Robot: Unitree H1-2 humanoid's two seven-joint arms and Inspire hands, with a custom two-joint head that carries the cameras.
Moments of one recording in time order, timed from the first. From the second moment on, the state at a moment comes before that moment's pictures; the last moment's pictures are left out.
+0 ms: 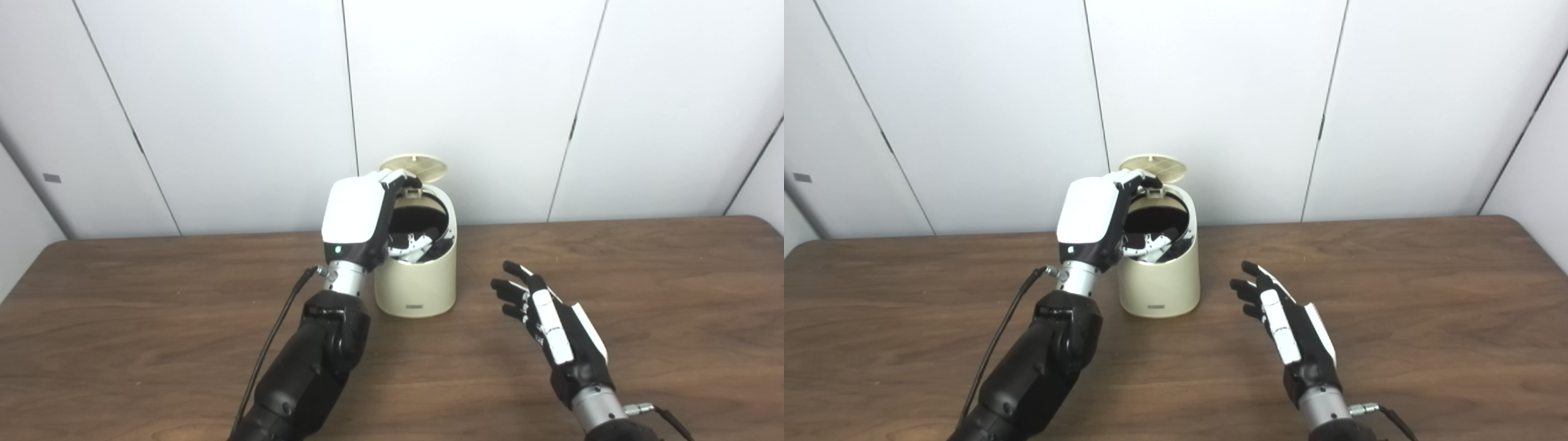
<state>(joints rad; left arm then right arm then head) -0.66 0.06 -0.38 0.41 0.90 0.05 0.45 -0.07 -0.04 0.04 -0.34 -0.05 0.38 0.01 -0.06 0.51</state>
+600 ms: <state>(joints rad) -0.63 0.04 -0.31 0.46 0.74 -0.18 0.56 -0.07 -0.05 0.04 -0.34 -0.04 0.39 0.01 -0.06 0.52</state>
